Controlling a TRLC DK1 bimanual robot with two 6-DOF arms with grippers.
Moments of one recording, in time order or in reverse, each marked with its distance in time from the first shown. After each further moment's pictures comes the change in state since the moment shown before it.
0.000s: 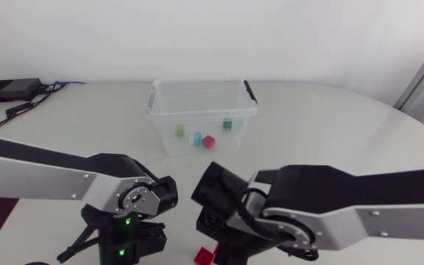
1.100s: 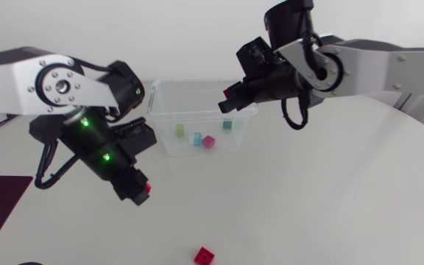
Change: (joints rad) left arm 0.257 -0.229 0.362 -0.002 -0.015 -0.013; right arm -0.537 0.102 0.430 0.377 0.002 -0.061
